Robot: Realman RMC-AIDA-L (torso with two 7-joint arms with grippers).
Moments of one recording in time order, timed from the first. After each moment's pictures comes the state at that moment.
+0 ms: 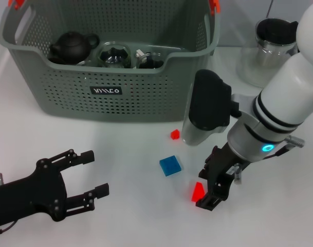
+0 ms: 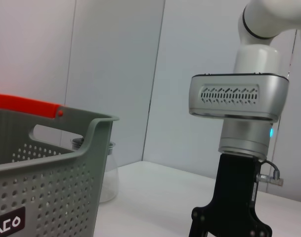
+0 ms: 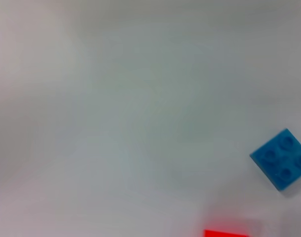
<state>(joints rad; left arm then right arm) -0.29 -2.14 0.34 0.60 2.12 1.85 -0.96 0.83 2.11 -1.70 -1.02 -2.44 -1.46 2.28</state>
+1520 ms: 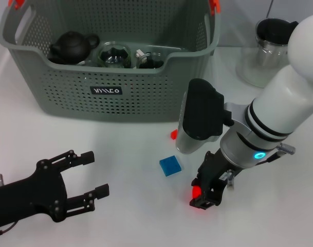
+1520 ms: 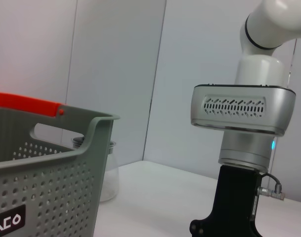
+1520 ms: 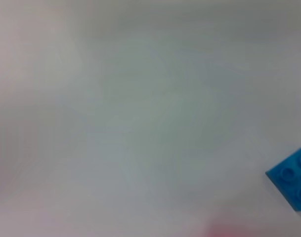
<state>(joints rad) -0.29 -2.14 0.34 0.60 2.12 1.85 -0.96 0.83 2.10 -1.77 -0.98 -2.38 -1.38 2.27</state>
